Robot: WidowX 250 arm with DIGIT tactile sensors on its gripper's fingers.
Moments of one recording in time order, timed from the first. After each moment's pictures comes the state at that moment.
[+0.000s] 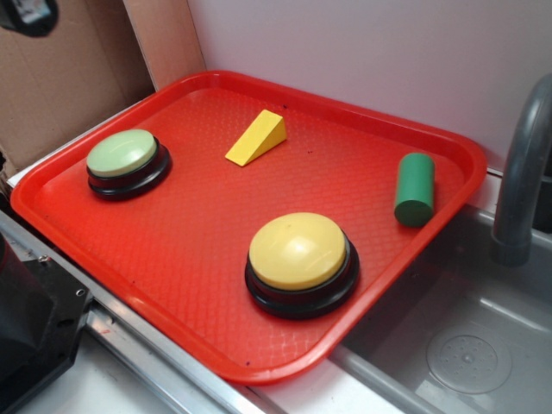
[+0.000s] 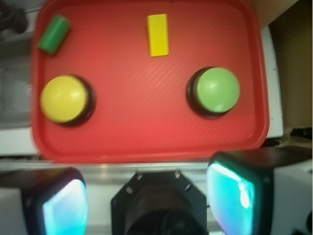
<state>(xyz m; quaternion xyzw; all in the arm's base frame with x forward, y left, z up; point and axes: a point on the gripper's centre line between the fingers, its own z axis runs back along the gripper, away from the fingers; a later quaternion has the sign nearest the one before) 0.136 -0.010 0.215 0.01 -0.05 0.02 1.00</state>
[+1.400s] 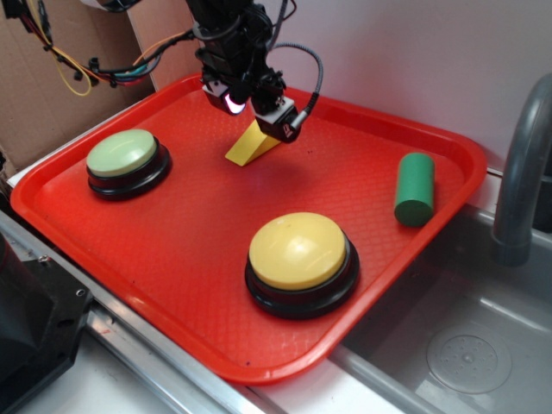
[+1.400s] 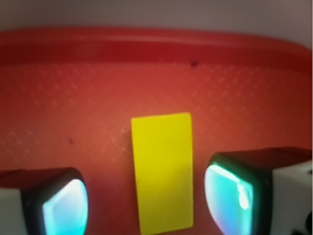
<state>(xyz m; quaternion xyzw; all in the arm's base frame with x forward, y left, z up) 0.302 0.015 0.046 0.04 -0.14 0.01 0.99</state>
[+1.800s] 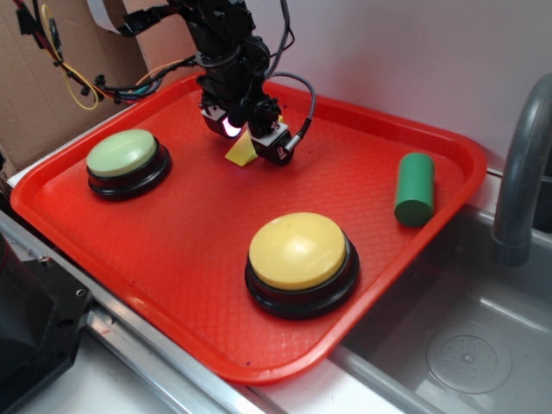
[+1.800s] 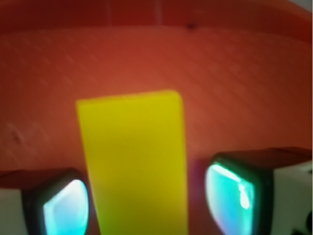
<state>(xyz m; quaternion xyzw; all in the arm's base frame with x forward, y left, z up) 0.310 0.028 0.020 0.02 -0.13 0.01 0.99</state>
